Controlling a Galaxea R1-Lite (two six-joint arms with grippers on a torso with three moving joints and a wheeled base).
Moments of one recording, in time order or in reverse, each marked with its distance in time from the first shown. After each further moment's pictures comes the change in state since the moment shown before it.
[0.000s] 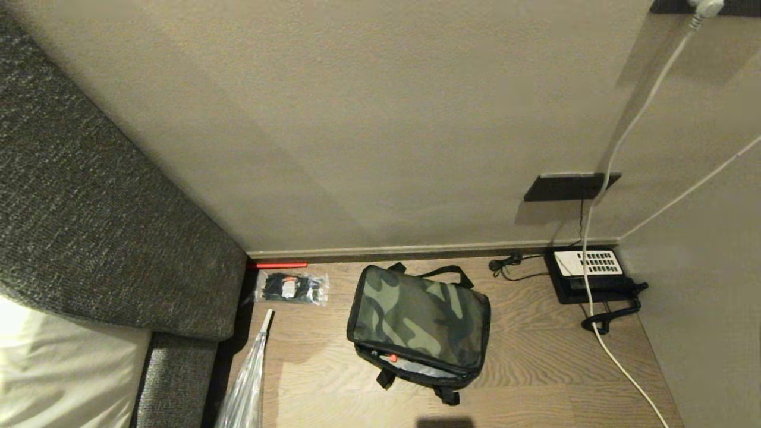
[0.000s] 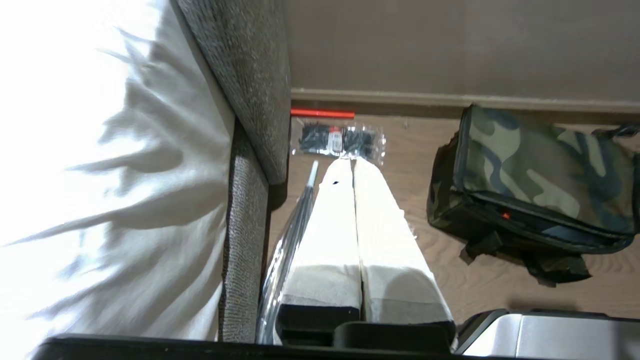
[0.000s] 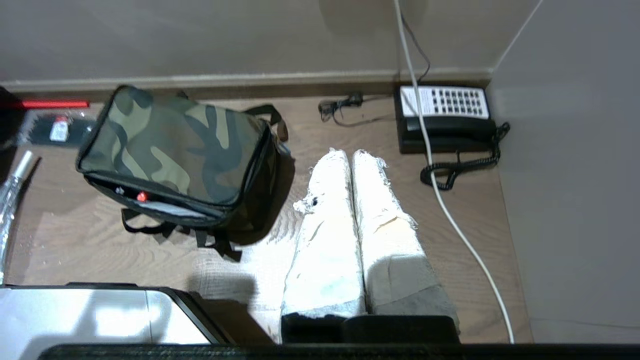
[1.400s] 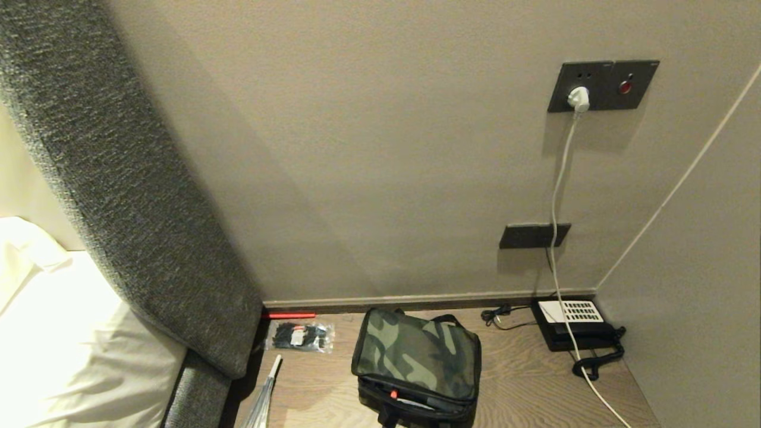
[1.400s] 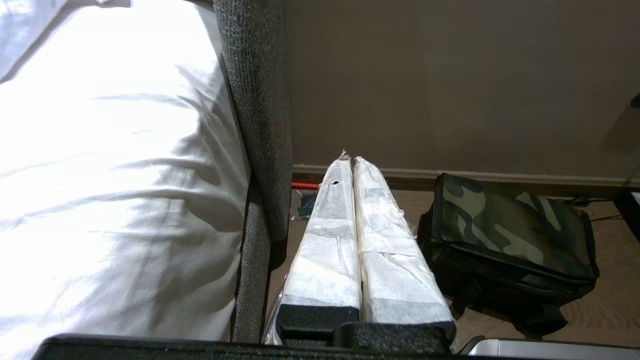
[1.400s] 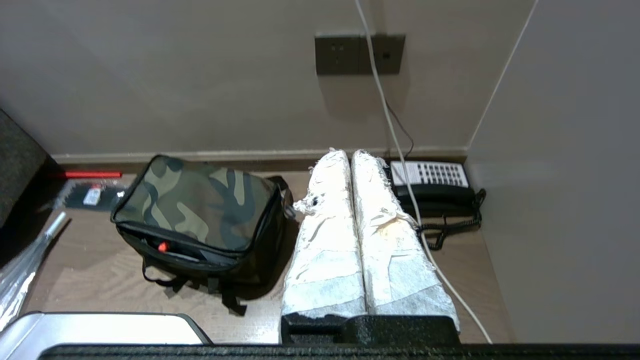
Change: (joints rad) left arm 0.000 0.000 0.000 0.000 0.000 0.000; right arm 0.000 0.000 0.000 0.000 0.000 0.000
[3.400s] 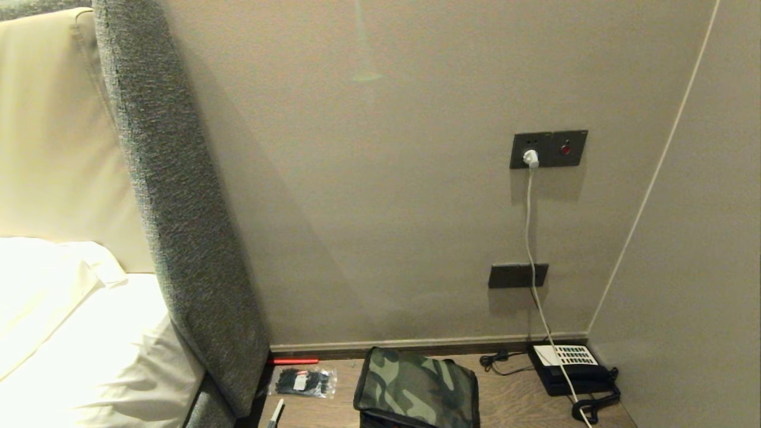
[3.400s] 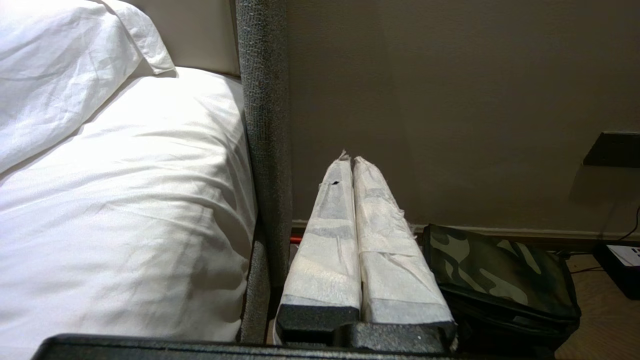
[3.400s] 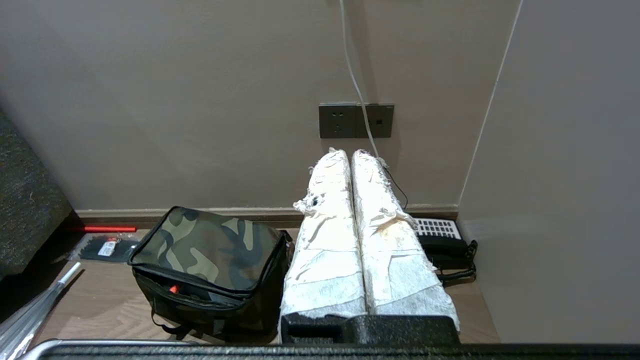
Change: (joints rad) left arm 0.000 0.000 0.000 -0.001 0.000 0.002; right arm 0.000 0.000 0.000 0.001 -0.002 0.006
